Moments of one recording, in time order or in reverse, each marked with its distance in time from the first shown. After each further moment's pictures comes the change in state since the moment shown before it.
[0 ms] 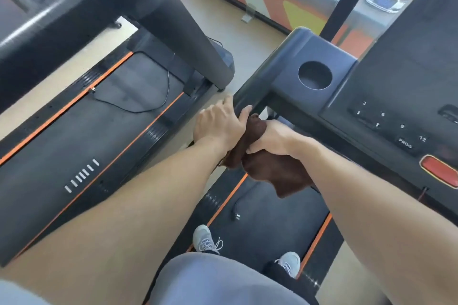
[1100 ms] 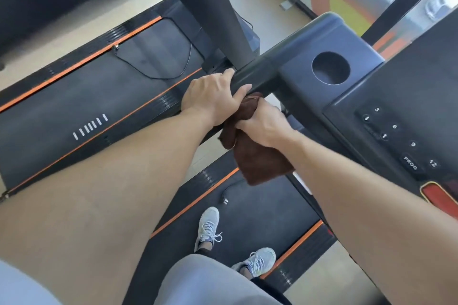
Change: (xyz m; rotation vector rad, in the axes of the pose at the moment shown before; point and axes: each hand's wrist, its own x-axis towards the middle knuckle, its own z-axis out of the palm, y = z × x) left_hand -0.002 0.006 0.004 0.064 0.140 -0.005; right_hand -0.004 -0.005 0.003 -0.161 0.097 -0.108
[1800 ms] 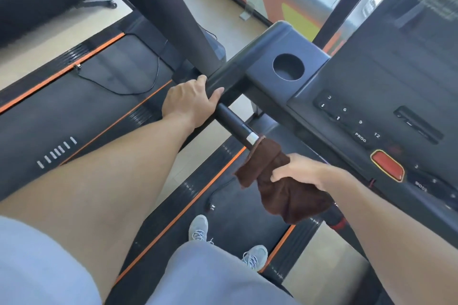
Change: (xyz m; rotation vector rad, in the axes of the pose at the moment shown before) left_hand -0.002 -0.006 -0.001 -0.022 0.013 0.022; right_hand -0.105 0.115 -0.018 0.283 -0.345 0.368
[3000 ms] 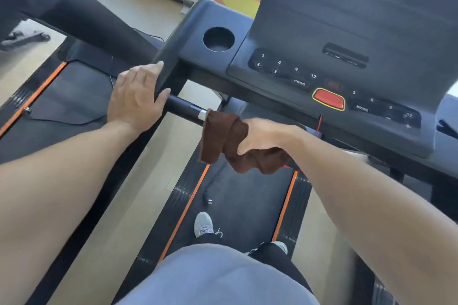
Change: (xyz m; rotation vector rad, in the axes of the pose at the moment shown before) left_hand -0.020 0.003 0.004 -0.007 0.196 0.484; right_hand -0.020 0.020 0.008 -0.228 0.196 -0.186
